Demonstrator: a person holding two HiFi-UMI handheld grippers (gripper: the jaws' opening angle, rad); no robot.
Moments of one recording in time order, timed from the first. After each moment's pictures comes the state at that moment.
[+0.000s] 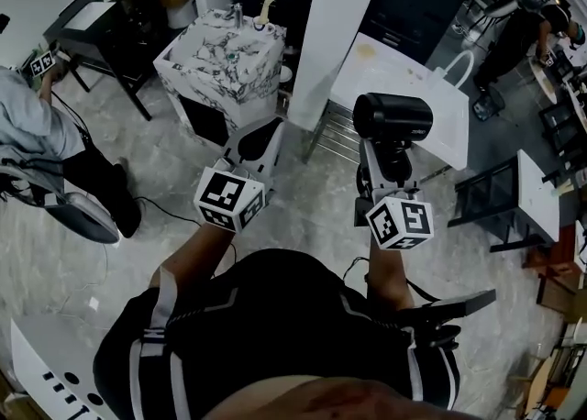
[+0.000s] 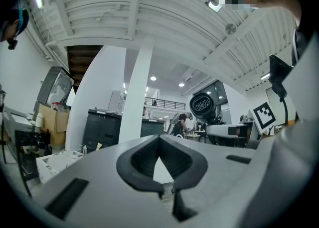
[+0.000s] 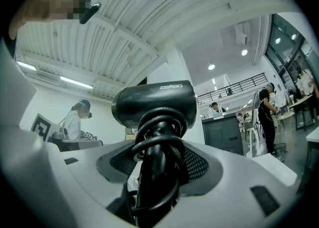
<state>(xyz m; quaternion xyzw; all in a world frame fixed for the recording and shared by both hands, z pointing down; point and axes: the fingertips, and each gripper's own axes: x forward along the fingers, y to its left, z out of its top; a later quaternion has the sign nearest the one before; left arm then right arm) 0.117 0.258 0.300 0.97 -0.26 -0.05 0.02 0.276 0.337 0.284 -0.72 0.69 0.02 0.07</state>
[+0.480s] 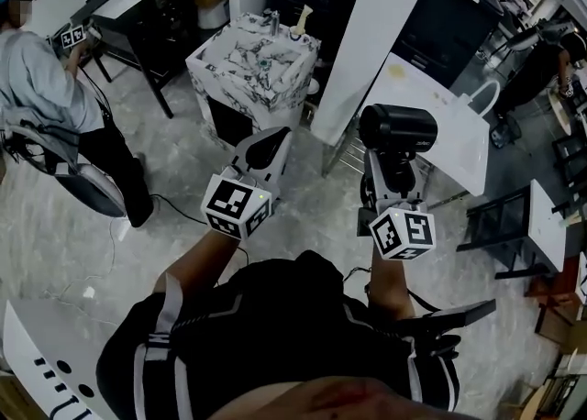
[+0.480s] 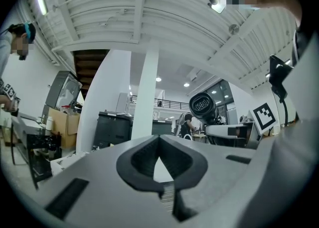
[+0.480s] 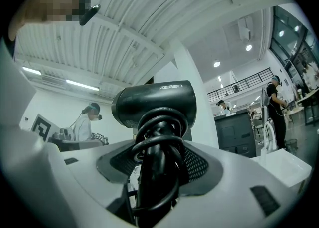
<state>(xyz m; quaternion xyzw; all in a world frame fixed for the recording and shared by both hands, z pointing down) 0.048 0.230 0.301 0.96 -0.29 -0.06 0.02 0.210 0.296 0.285 -0.69 0.72 0.01 0.07</state>
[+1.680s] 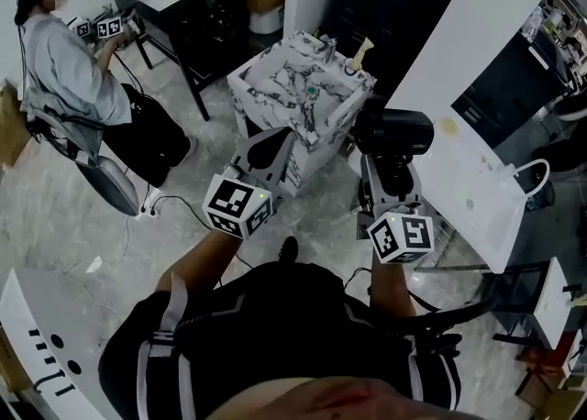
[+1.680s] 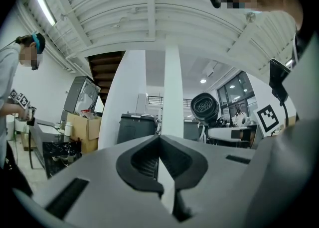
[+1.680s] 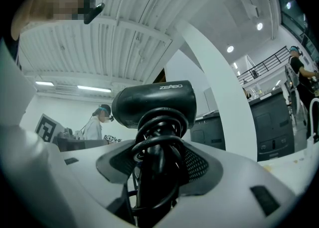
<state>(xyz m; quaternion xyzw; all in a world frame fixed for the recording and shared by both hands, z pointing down) 0.007 0.038 0.300 0.92 -0.39 -0.05 0.02 0.169 0.075 0.289 -0.60 0.80 -0.01 0.07</state>
